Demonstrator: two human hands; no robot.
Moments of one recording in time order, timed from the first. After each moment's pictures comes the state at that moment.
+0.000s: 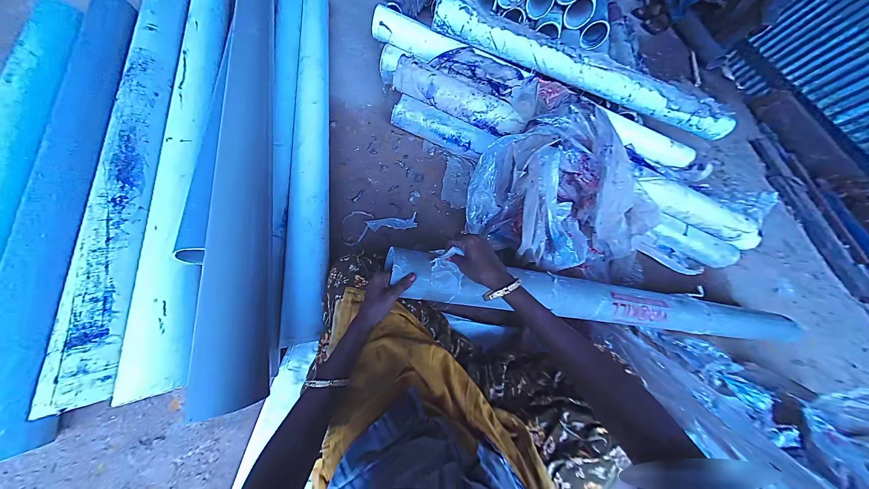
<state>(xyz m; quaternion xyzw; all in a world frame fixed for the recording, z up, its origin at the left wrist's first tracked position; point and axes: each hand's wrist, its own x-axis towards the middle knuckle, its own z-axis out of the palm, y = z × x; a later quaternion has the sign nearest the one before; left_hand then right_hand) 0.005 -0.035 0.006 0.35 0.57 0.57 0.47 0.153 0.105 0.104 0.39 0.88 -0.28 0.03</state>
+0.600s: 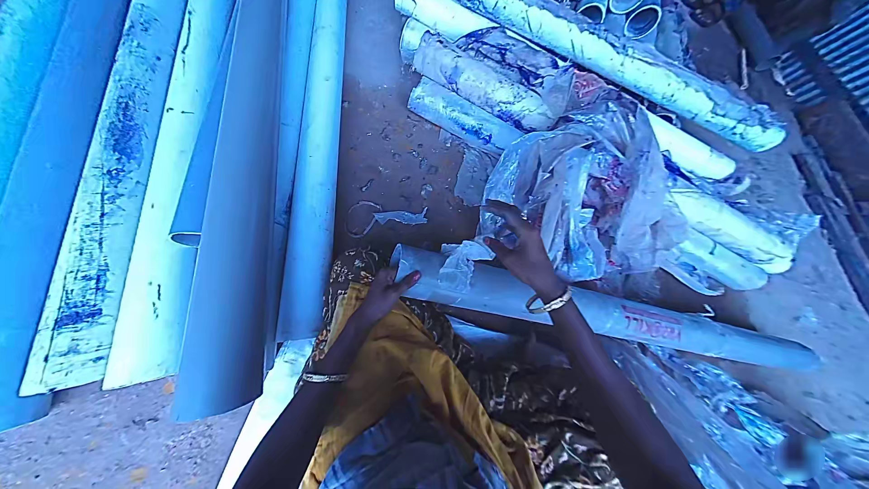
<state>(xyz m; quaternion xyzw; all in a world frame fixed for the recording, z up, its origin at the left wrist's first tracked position) -0.001 -0.027 0.001 0.34 0.52 0.60 0.50 0.181 0.138 0.104 0.33 0.86 -0.33 -0.19</state>
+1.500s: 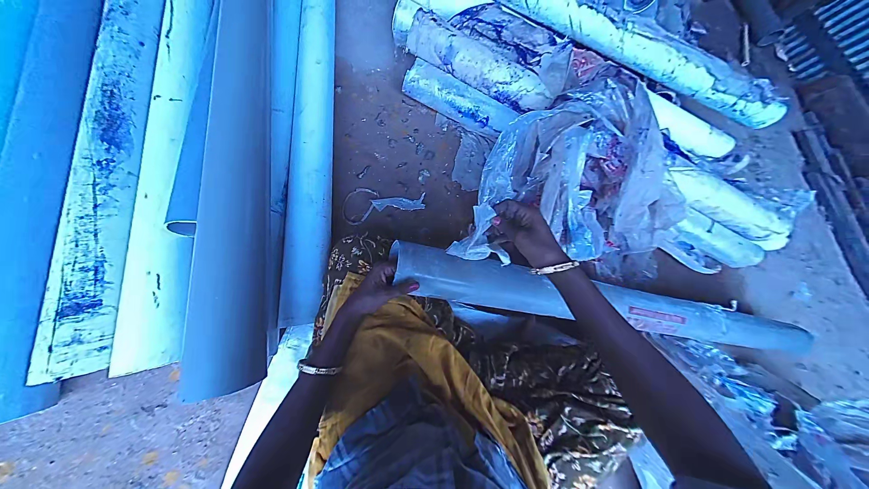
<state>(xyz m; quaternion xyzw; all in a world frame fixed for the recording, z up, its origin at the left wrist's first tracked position) -0.010 -0.050 -0.013 0.41 0.41 0.60 0.55 0.197 0.142 0.096 0.41 0.74 -0.51 -0.17</state>
